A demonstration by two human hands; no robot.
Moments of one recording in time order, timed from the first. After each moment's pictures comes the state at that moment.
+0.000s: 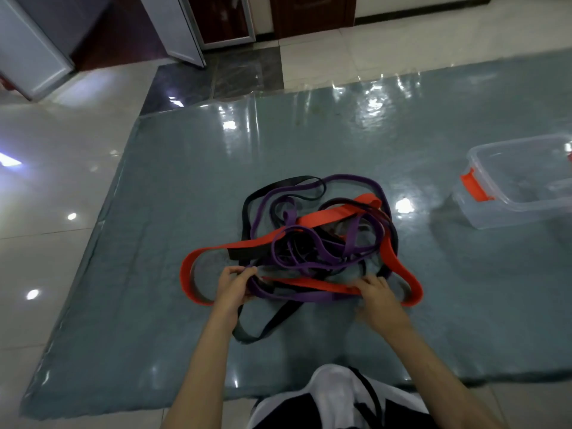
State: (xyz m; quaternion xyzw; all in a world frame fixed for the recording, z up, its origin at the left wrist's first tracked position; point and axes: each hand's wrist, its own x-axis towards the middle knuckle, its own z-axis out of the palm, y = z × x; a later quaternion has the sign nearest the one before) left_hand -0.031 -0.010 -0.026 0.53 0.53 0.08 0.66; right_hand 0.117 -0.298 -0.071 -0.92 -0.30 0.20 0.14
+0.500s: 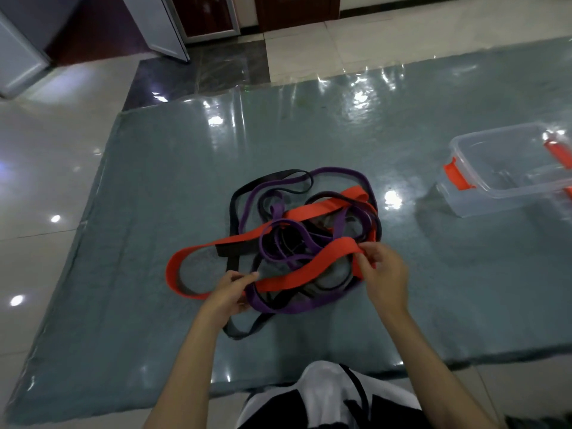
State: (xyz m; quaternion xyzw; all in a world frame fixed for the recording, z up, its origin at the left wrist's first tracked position) left_hand -0.034 -0.022 -0.014 0.56 0.51 -0.09 0.65; right_hand 0.127 -0.297 -0.030 -0.86 -0.11 -0.01 0.50
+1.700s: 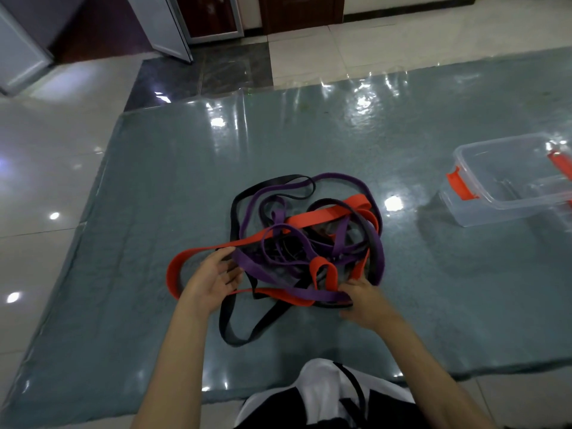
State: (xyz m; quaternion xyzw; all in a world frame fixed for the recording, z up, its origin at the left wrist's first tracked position) left_hand -0.014 0.015 0.024 0.39 0.48 0.03 0.78; right_hand 0.132 -0.294 -0.067 -0.89 -0.35 0.28 0.07
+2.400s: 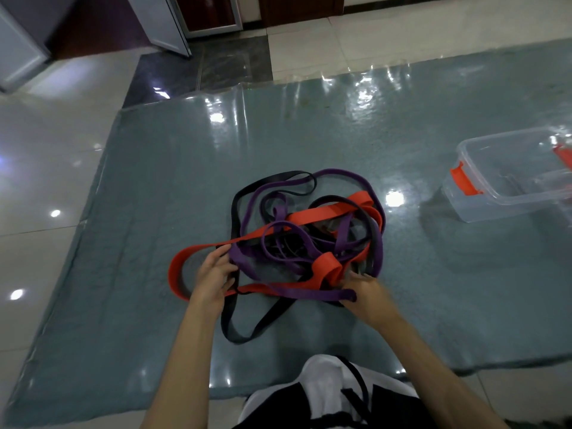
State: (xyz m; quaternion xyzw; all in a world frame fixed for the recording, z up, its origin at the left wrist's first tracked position) left_hand -0.023 0.013 -0.011 0.50 0.49 0.10 0.71; right_hand 0.130 -0.299 -0.087 -0.90 -0.34 0.20 0.19
